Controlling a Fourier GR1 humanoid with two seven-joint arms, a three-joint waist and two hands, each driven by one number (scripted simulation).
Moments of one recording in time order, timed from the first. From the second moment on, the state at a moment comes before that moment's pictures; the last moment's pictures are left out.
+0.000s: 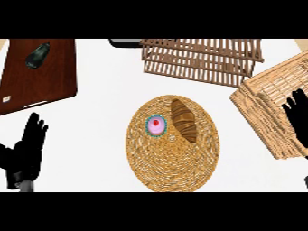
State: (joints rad) left arm 0.05 0.27 0.02 -1.36 0.27 0.27 -0.03; right arm -0.08 -0.42 -0.05 -1.38 -0.45 -0.16 0.11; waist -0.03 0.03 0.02
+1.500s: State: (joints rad) left arm -0.05 0.29 -0.06 -1.34 0.26 0.12 0.26; right arm -0.30 -0.64 0.17 -1.54 -0.15 0.22 0.24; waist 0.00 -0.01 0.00
